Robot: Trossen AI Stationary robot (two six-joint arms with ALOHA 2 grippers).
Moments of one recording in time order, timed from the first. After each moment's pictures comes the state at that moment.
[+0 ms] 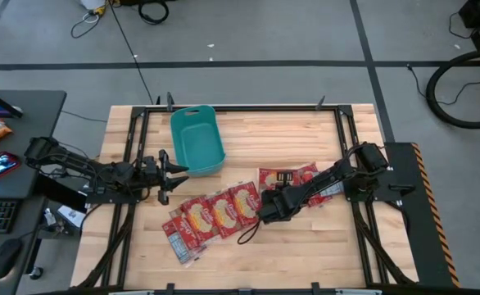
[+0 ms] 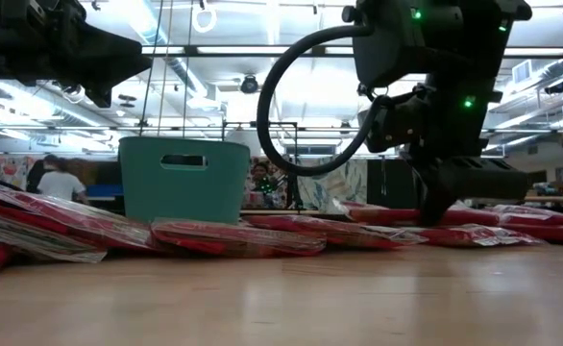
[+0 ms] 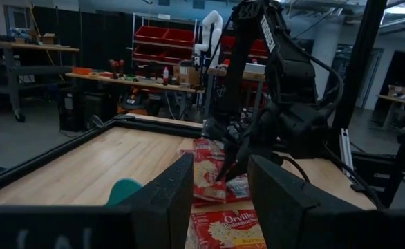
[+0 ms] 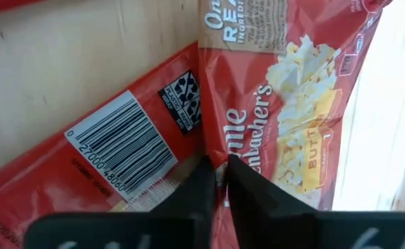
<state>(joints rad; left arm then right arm) -0.28 0.52 0.03 0.62 -0.44 -0.09 0.33 1.94 1.19 -0.94 0.47 0.43</state>
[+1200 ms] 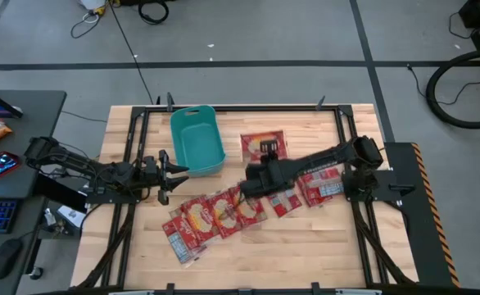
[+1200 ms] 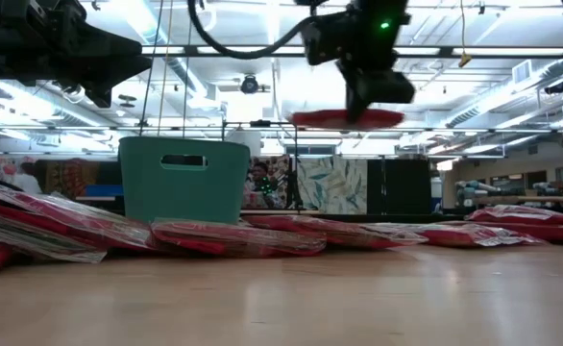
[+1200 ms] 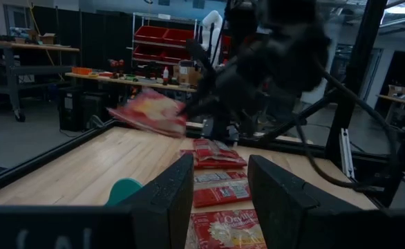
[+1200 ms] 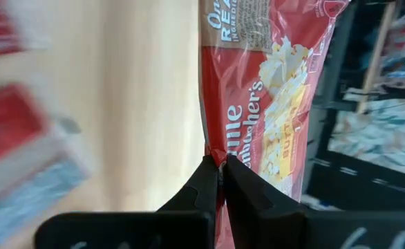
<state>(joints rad) -0.28 0.52 0.03 0.62 -0.44 -0.09 0.18 1.95 1.65 -1.34 0.86 0.09</state>
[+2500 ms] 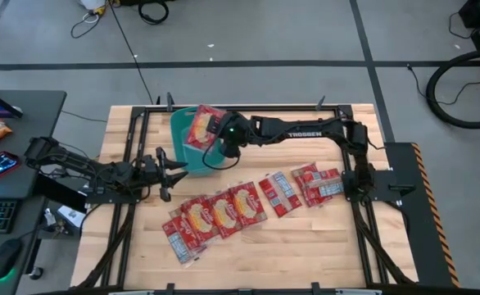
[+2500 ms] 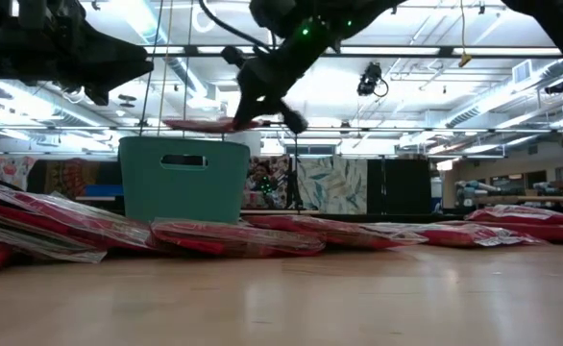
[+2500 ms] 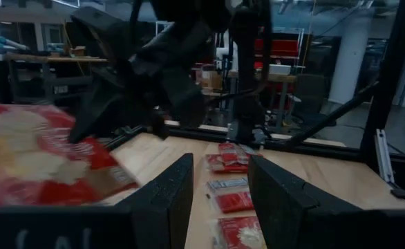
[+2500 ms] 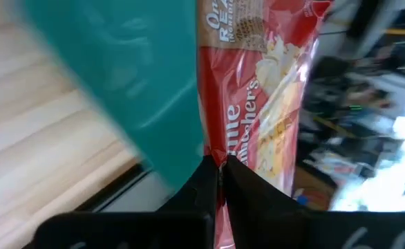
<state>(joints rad) -0.28 0.52 0.03 0.63 -0.53 -0.03 -0.20 2.01 1.67 -0.26 0.28 -1.71</state>
